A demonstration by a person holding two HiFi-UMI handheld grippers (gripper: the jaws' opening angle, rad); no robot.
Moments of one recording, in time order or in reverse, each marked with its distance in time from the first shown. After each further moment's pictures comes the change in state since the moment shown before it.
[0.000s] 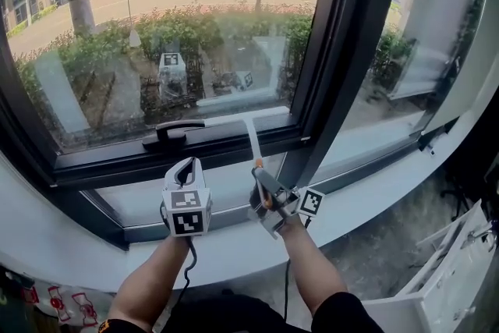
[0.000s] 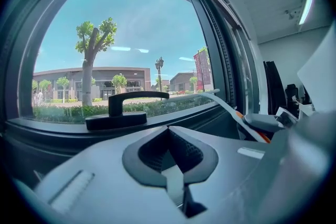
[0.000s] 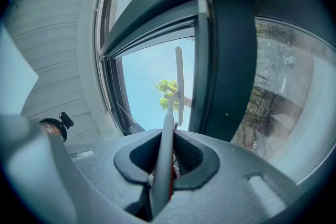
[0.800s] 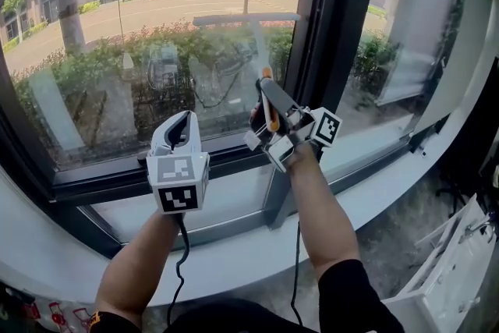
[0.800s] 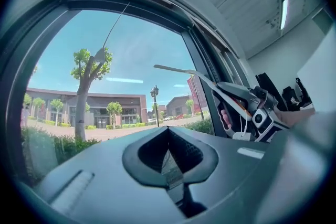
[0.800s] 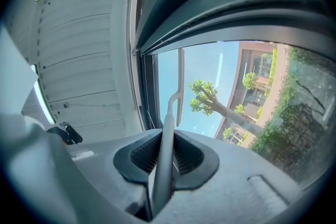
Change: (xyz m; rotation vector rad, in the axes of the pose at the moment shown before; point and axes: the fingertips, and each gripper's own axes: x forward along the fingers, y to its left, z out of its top) left arm -0.017 -0.013 0.182 0.077 -0.314 -0.033; right arm 0.143 0.182 0.138 -0.259 0.032 0.328
